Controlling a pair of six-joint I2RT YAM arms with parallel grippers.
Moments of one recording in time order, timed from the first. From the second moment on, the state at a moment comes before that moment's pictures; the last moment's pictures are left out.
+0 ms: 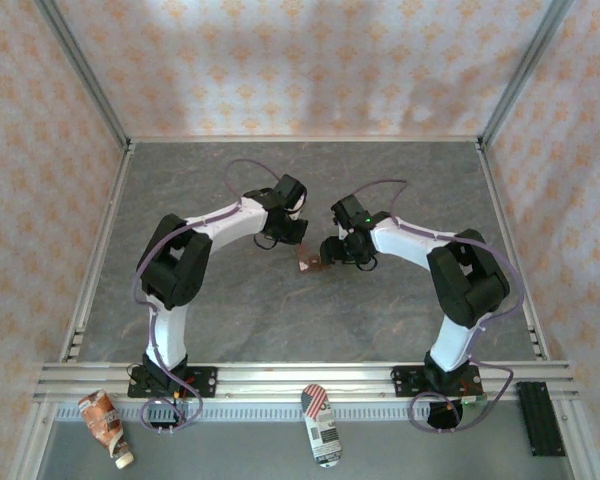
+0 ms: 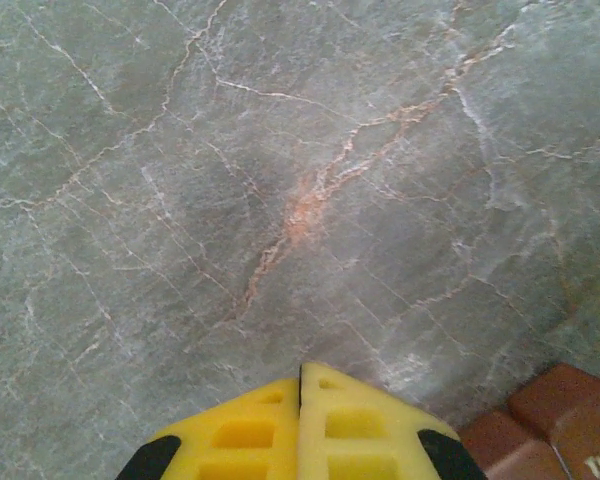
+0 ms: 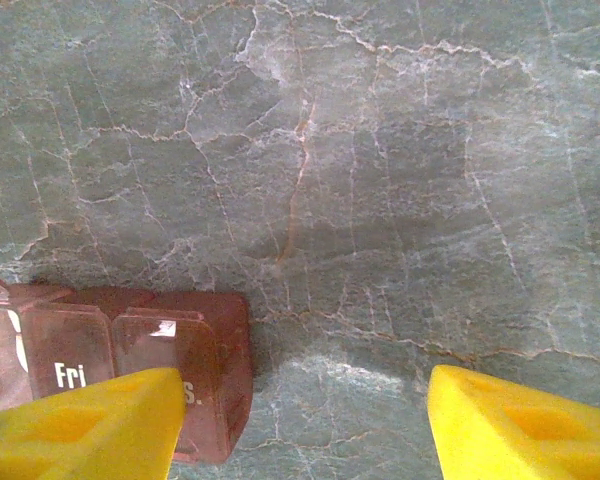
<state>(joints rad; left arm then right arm) -0.54 1.98 1.43 -0.62 0.09 -0.32 0.55 1.76 1.08 -0.54 -0.12 0.45</state>
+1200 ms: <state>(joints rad) -0.60 1.85 1.26 -0.56 0.22 -0.36 0.55 1.76 1.08 -0.53 -0.12 0.46</state>
